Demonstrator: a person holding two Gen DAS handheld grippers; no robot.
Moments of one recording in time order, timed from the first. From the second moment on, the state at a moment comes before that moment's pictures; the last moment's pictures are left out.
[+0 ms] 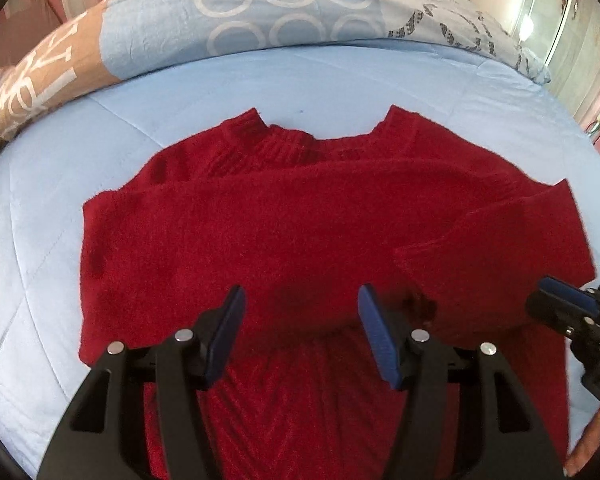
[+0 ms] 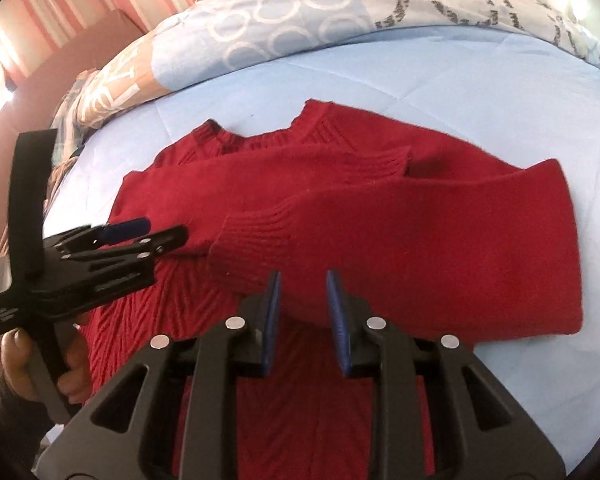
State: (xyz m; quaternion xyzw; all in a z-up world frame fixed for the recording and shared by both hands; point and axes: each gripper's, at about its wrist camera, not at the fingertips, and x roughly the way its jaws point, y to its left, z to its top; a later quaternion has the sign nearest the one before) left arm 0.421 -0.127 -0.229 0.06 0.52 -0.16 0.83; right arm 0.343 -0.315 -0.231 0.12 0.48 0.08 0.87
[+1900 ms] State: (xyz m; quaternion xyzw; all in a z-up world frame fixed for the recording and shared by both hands) left arm 0.433 -0.068 -0.198 0.08 0.45 -0.10 0.88; right arm 0.382 -0.390 -0.246 0.16 0.48 -0.02 0.86
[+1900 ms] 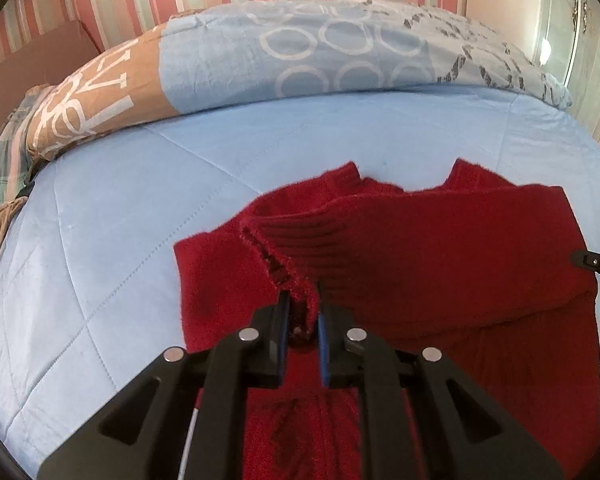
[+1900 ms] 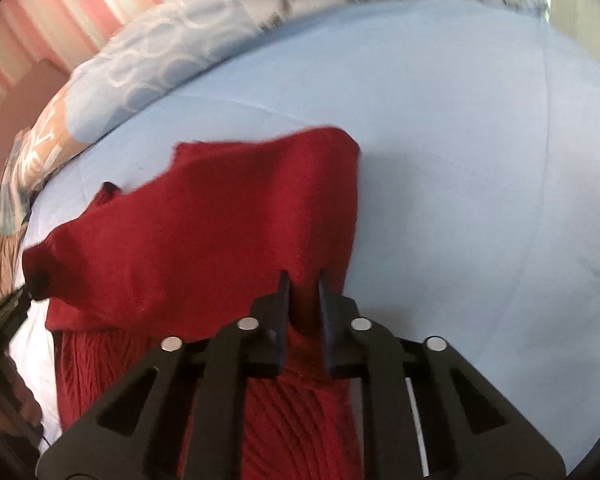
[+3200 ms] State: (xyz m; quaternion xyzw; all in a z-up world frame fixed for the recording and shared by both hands) left arm 0.434 0.000 -0.225 0.09 0.49 -0.05 0.87; right arm 0.432 -0.360 -0.234 0.08 0.48 0.00 0.88
